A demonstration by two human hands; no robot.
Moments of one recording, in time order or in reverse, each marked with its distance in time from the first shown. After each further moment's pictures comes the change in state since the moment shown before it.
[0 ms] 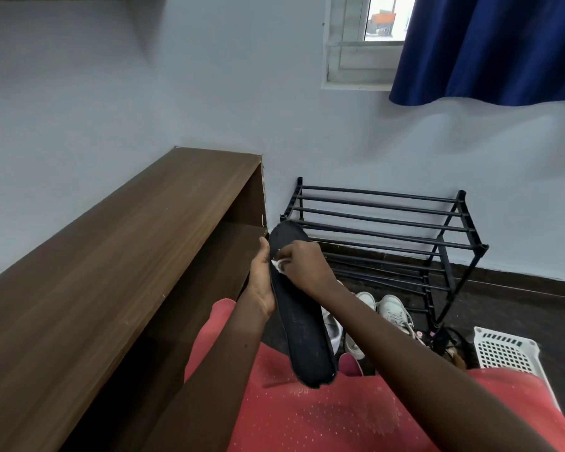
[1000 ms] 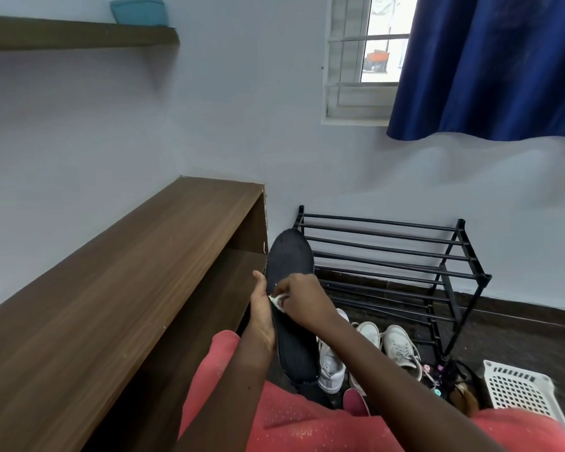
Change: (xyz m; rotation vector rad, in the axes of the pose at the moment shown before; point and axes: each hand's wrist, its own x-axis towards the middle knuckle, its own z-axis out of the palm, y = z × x) left_hand -0.003 0.001 0.000 -0.013 0.041 0.096; right_hand -0.007 -0.016 -0.010 0.023 -0.095 -0.007
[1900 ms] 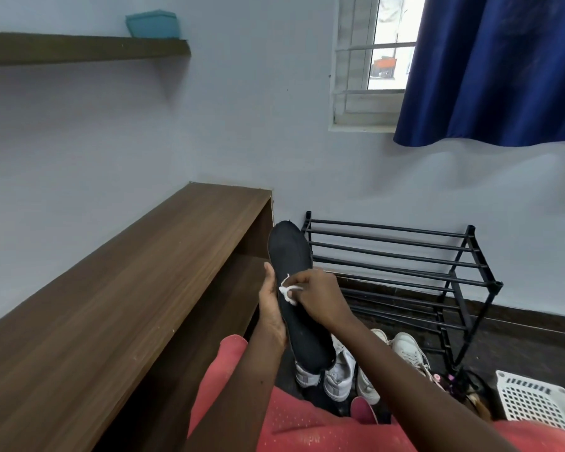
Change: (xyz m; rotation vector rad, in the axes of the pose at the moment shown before) left_hand -0.007 0.007 0.017 -0.138 -0.147 0.085; right_hand 0.002 0.002 -0.013 0.189 0.108 0.046
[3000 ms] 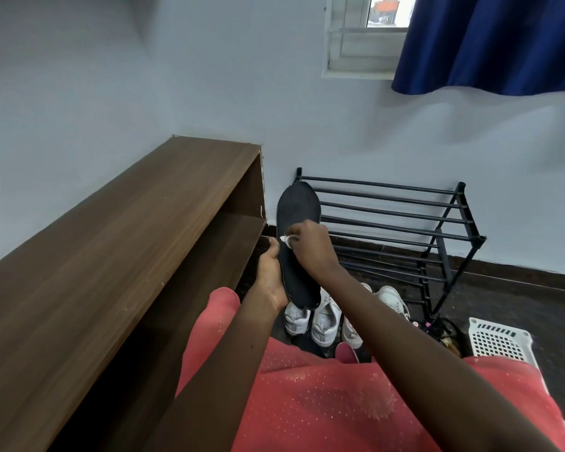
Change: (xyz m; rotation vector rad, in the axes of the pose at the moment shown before) left_hand -0.022 -0.017 0.004 0.068 0.125 -0.269; right_hand 0.009 0.021 0.011 -0.233 0.087 -0.001
